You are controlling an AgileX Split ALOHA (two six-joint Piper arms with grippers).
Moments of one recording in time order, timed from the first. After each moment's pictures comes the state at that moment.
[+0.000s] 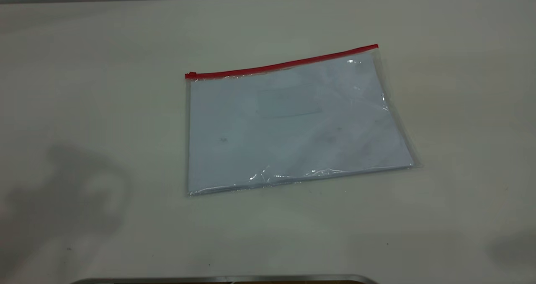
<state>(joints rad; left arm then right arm) -0.24 1.24 -1.20 -0.18 1.17 0.05 0.07 0.81 -0.72 0.12 1.22 -0.20</state>
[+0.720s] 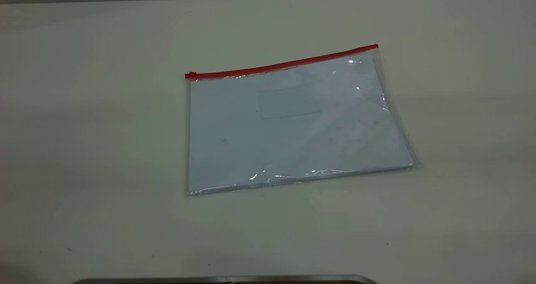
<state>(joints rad) -0.24 0.78 -0.50 -0.02 1.10 -0.03 0.07 0.64 -0.48 0.03 1.10 -0.07</state>
